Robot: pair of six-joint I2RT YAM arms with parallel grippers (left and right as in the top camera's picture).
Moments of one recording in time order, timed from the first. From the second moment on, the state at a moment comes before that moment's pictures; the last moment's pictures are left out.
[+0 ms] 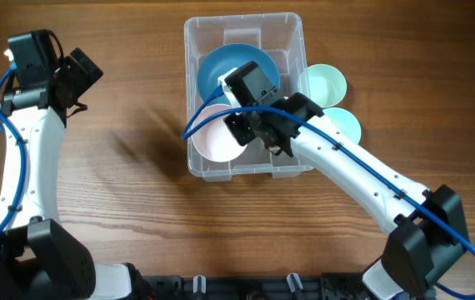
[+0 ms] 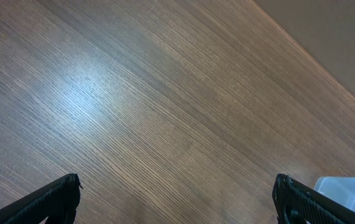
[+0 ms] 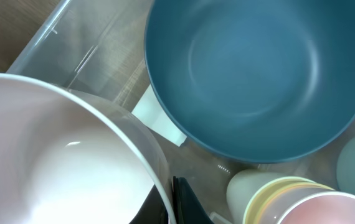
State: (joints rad) left arm 0.23 1.60 1.33 -0.61 -0.09 -0.50; right arm 0.68 1.74 1.42 -0.71 0.05 0.02
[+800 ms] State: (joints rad) left arm 0.23 1.60 1.33 -0.61 -0.09 -0.50; right arm 0.51 1.65 1.58 -0.76 0.23 0.08
